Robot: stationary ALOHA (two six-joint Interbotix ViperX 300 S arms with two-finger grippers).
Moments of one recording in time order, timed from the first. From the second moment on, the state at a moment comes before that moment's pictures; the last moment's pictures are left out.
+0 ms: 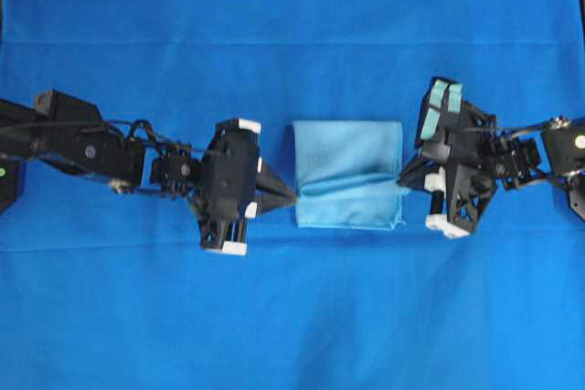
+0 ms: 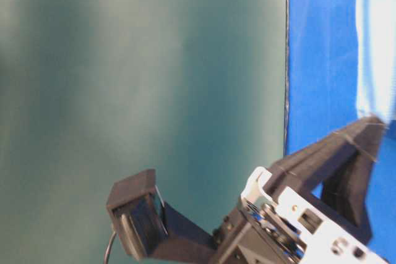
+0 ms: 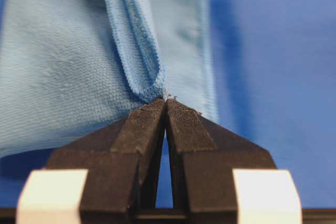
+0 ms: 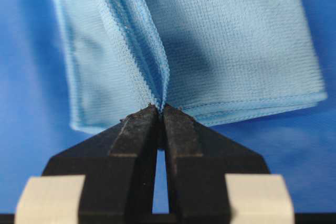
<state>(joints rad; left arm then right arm) -0.10 0.15 0.71 -0.03 -0.30 0.08 0.07 -0.22 0.98 -0.39 0.17 0.74</state>
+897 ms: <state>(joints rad) -0.10 0.16 0.70 -0.03 -0.26 0.08 0.15 -0.19 0.92 -0.35 0.21 0.73</state>
